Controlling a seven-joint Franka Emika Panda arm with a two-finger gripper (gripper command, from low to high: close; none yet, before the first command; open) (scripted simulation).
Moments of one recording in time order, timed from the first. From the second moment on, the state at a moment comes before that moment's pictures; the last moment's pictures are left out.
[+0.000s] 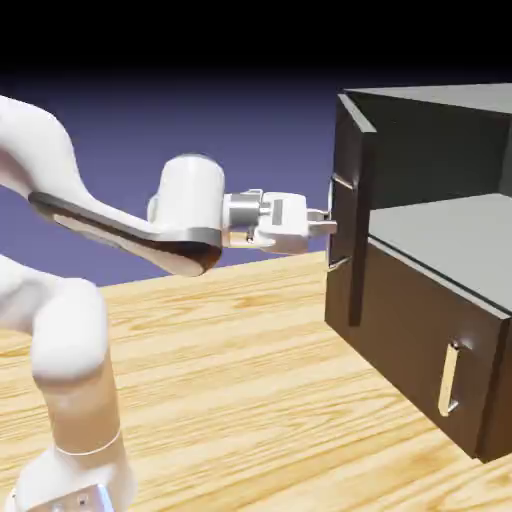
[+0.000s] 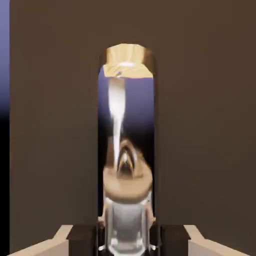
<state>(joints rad) -0.15 -0.96 0.03 -2.84 -2.23 2.67 -0.04</state>
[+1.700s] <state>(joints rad) -0.23 -1.17 1.30 -2.28 -0.46 1.32 -0.72</state>
